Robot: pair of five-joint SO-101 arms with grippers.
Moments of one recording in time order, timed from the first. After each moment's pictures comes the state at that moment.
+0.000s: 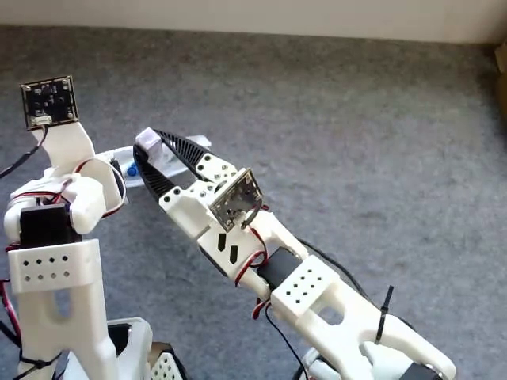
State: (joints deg) left arm -14.7 -43.7 29.1 71.7 11.7; right arm -50.5 -36.6 56.2 -24.0 8.6
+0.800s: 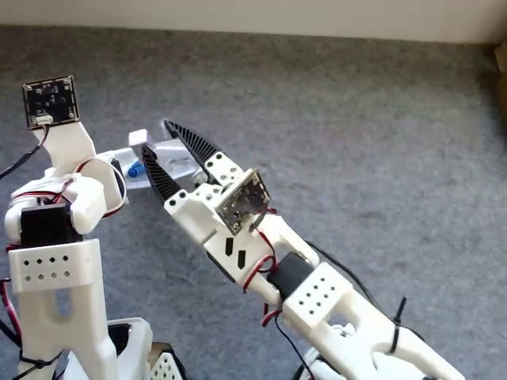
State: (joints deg) left arm -14.7 -43.7 29.1 71.7 11.7; right arm -50.5 -45.0 56.2 -13.8 8.6
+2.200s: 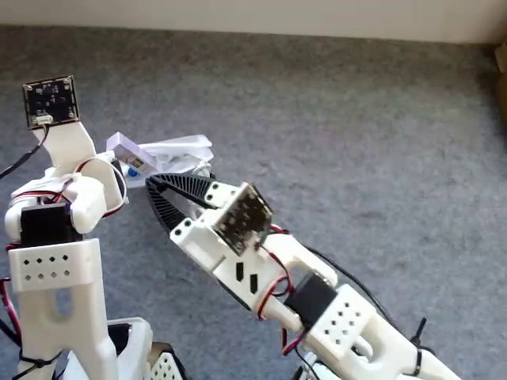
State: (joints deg) left arm -14.6 -43.6 29.1 71.6 11.7; right arm -53.8 -57.2 56.1 6.9 8.6
